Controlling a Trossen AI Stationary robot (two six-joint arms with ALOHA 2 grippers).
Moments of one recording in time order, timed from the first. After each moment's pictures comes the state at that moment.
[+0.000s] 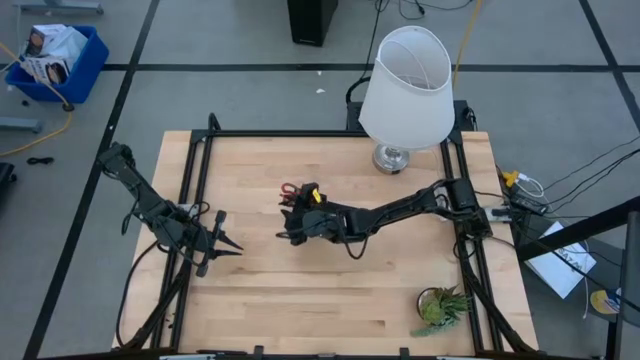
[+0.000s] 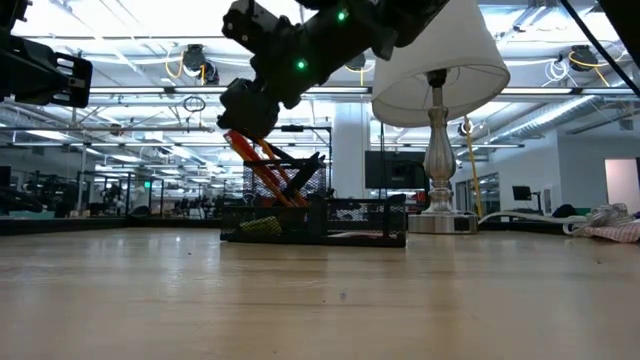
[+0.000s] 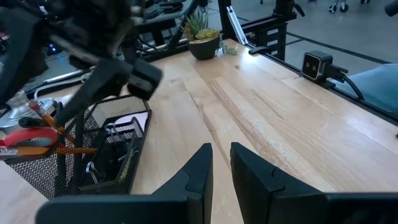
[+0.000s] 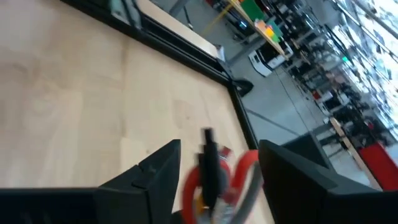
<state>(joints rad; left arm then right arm) -0.79 0.29 0.11 -0.10 -0.50 0.04 0.14 2.08 1.42 0.27 0.68 -0.52</state>
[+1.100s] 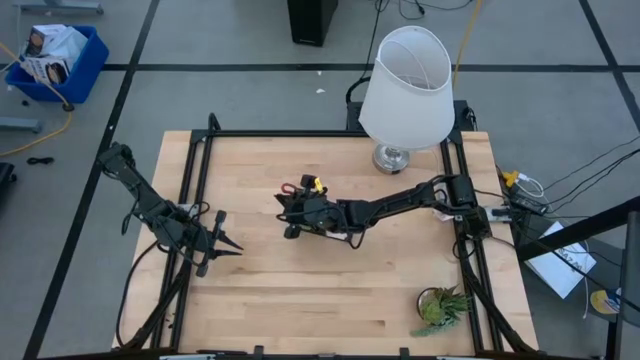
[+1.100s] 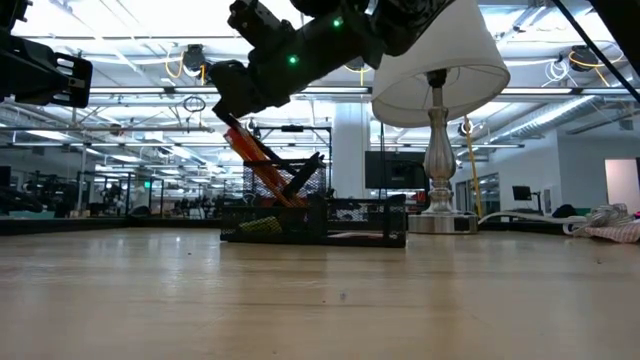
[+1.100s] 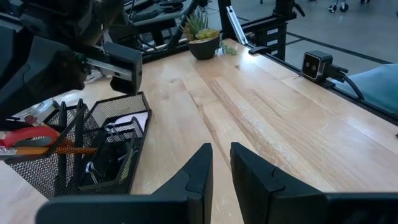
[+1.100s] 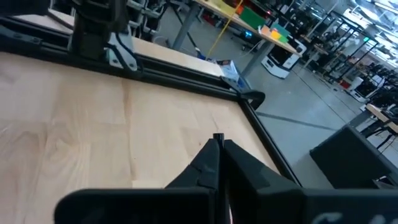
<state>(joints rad) -0.79 0.29 0.11 -0.10 -0.50 0.04 0.07 2.08 1.42 0.36 0.55 -0.33</state>
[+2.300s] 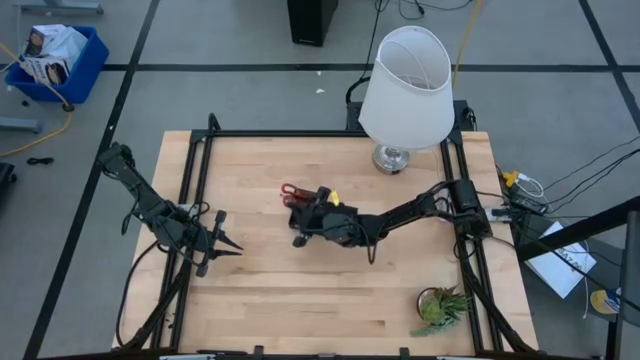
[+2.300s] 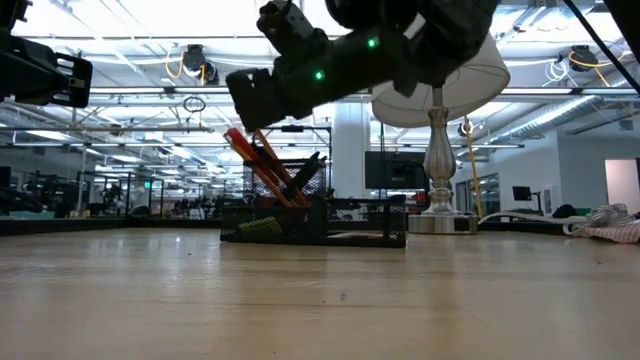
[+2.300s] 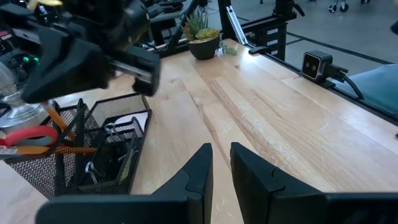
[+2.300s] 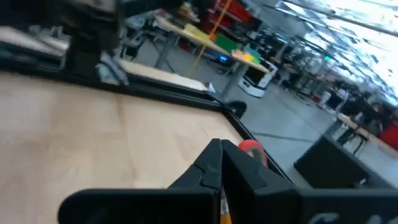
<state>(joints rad) -0.79 0.29 0.11 -0.10 -0.50 0.04 0.14 2.08 1.19 0.68 0.70 -0.33</state>
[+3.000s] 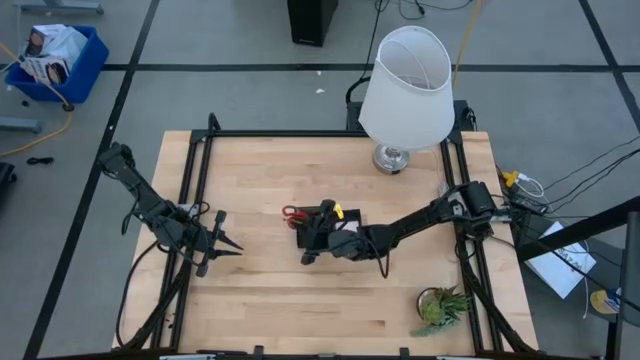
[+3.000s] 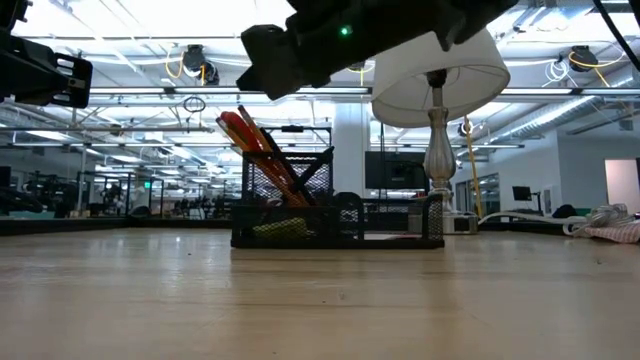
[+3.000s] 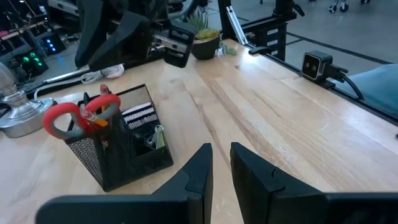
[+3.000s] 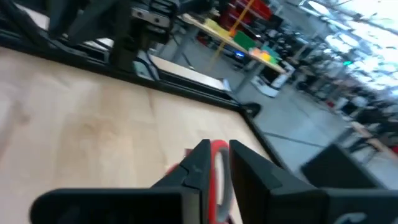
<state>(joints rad) -0.79 0.29 0.11 -0.10 -0.50 0.04 0.26 1.97 1.19 0.57 0.71 -0.34</state>
